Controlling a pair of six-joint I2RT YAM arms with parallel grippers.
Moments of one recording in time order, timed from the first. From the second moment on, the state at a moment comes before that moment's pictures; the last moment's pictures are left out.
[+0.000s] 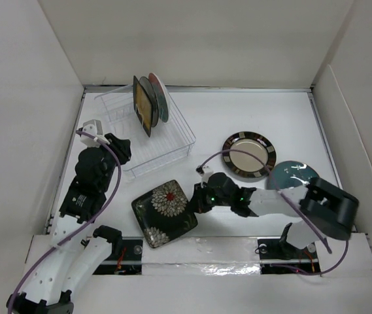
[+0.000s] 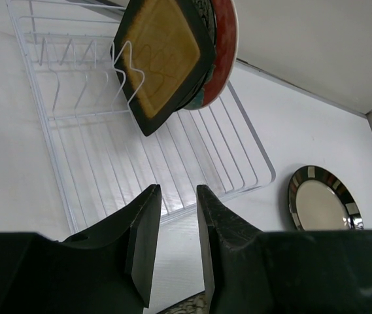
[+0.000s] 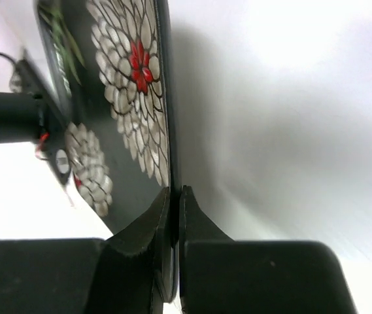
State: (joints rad) left arm -0.33 0.64 0.77 -0.33 -0.23 -0.50; right arm 1.02 1.53 0.56 0.42 -0.22 0.78
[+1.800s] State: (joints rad) left arm -0.06 1.21 0.78 -0.34 -0.06 -0.57; right arm 0.73 1.48 1.43 -0.18 0.09 0.18
